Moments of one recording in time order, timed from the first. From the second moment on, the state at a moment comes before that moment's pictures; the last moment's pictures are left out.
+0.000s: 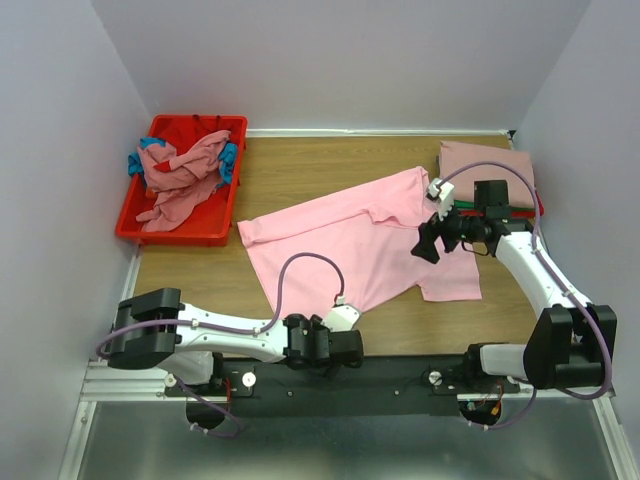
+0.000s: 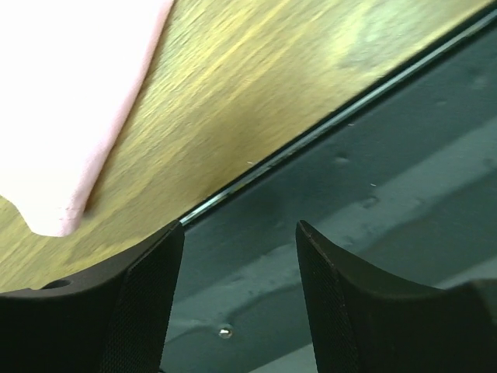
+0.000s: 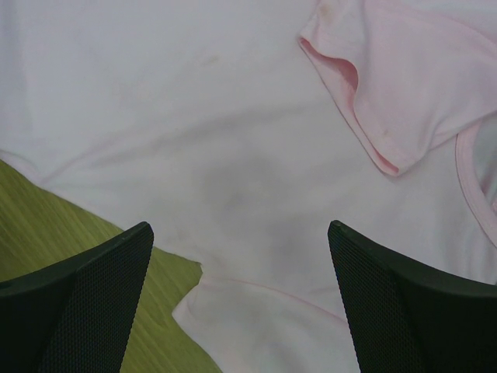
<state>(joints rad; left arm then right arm) -1.52 1.40 0.79 -0.66 -0.30 -0.85 0.04 1.30 0.91 -0.52 -0.69 -0.59</state>
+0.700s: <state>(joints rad) -1.42 1.47 0.85 -0.81 -0.39 -0.87 0.03 1.30 0.90 -0.52 -0.69 -0.59</state>
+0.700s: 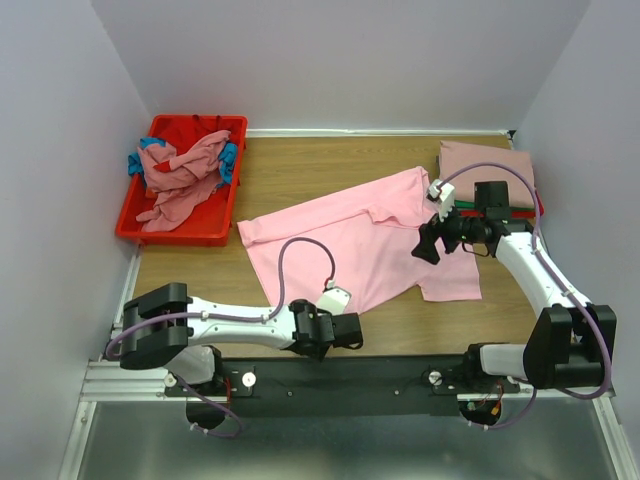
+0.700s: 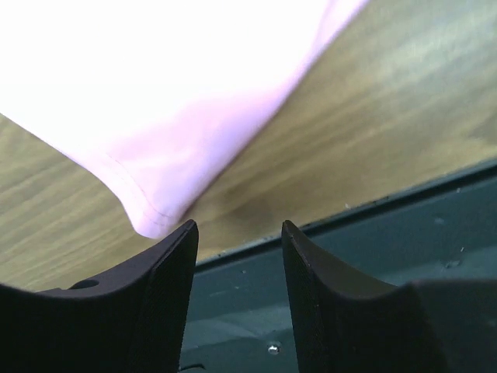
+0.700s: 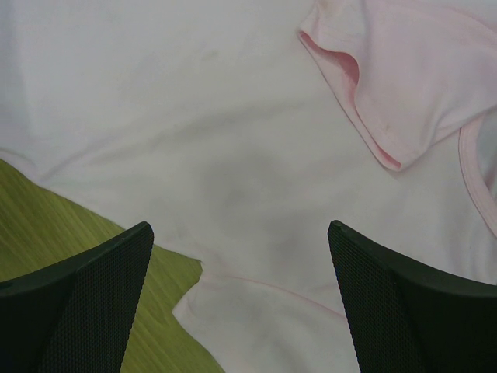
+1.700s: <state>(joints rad) -1.27 1.41 0.84 -0.81 -0.41 -0.79 0.03 1.30 0.90 -0.52 -0.69 -0.59</state>
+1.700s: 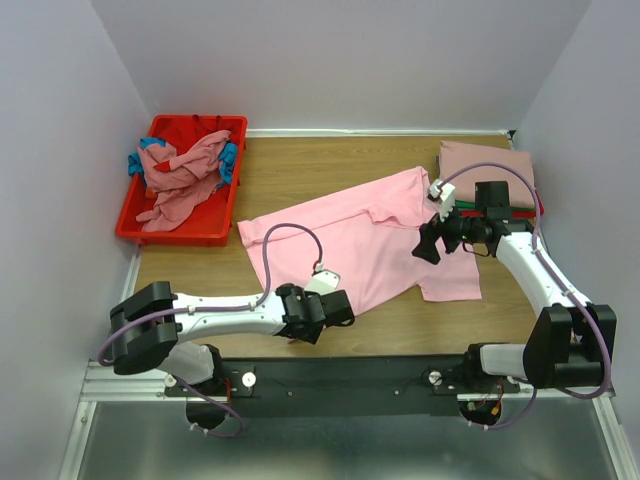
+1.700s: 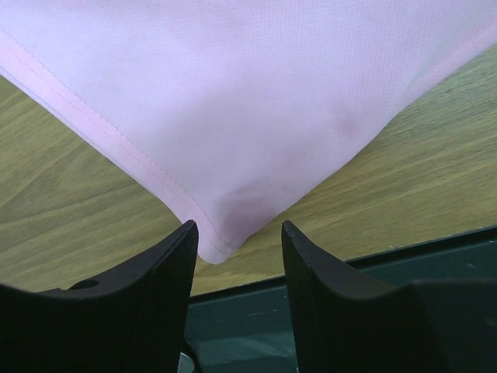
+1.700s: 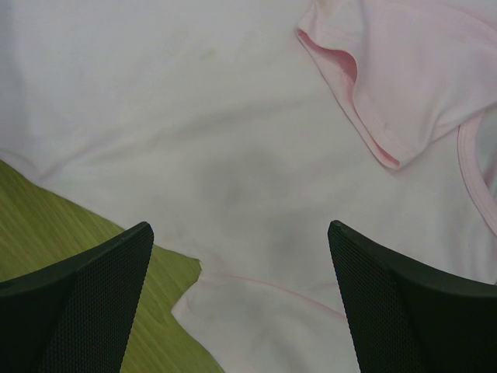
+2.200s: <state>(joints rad) -1.26 1.44 0.82 -0.80 -0.36 -0.76 0.03 1.30 0.90 -0.52 -0.69 -0.59</state>
